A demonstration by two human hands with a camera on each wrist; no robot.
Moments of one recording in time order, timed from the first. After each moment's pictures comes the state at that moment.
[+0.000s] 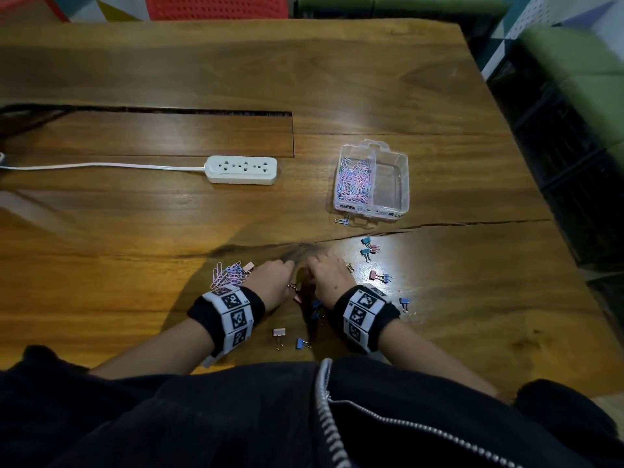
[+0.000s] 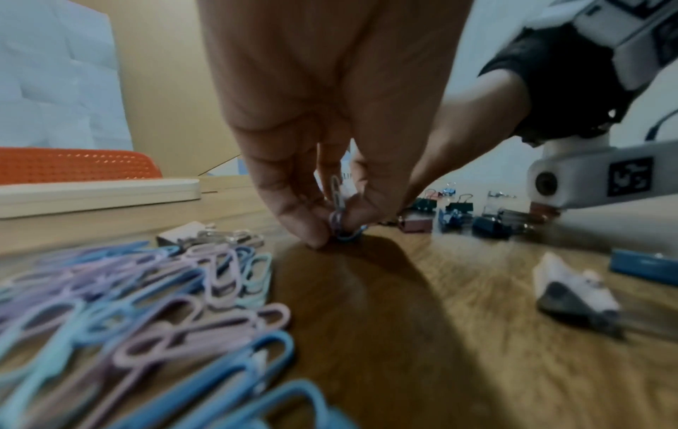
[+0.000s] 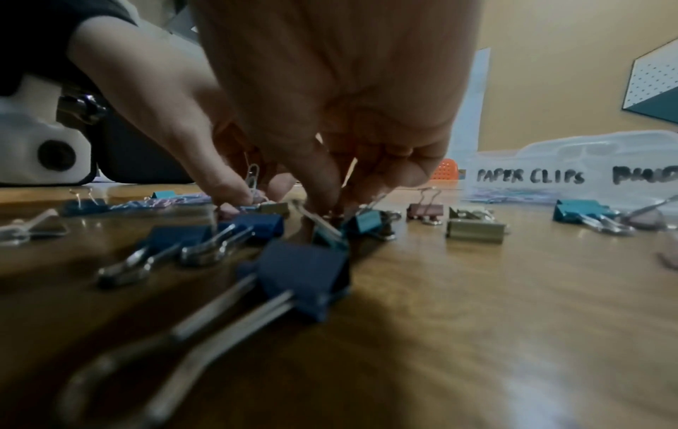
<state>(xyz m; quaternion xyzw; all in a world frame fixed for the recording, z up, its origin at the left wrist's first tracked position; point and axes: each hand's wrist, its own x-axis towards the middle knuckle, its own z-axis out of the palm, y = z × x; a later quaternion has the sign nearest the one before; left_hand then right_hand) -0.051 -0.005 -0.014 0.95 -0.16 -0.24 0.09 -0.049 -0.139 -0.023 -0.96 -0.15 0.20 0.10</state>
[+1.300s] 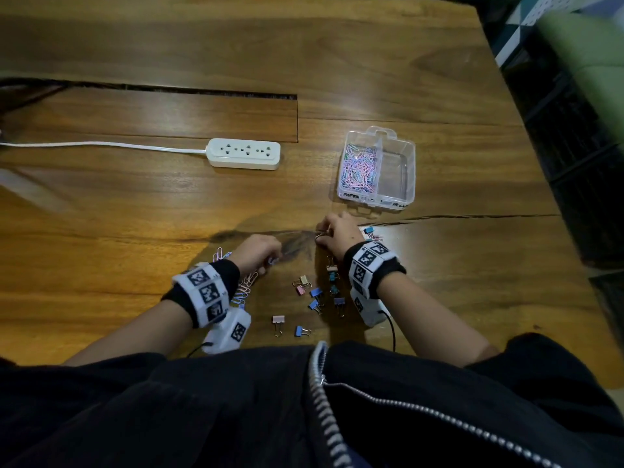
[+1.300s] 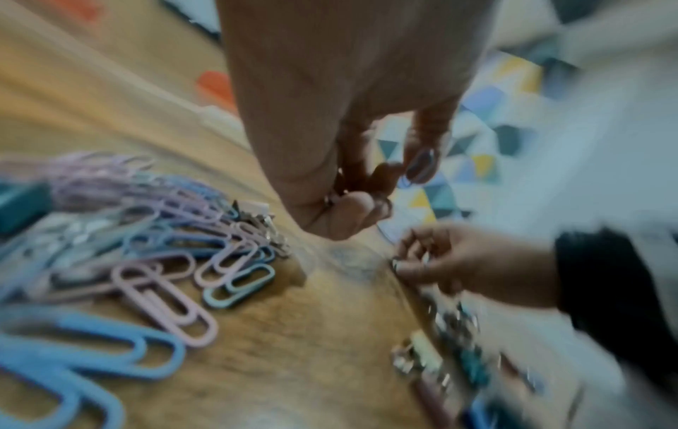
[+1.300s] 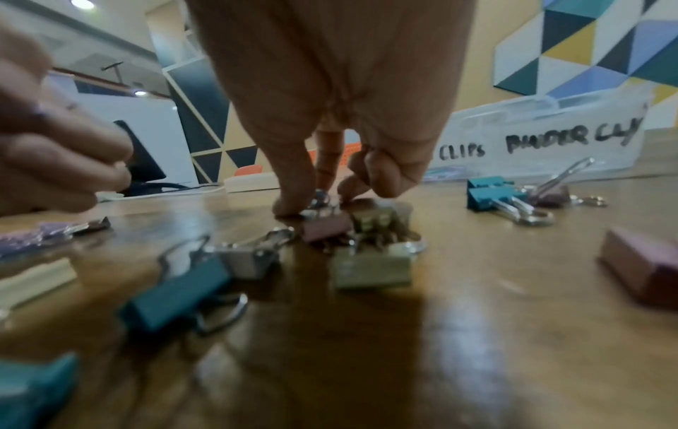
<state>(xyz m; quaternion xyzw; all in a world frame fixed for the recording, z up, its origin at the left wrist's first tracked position) -0.037 0.021 -0.005 0.77 0.11 -0.32 0.55 0.002 -0.155 -0.024 -0.94 0.02 0.21 0.26</state>
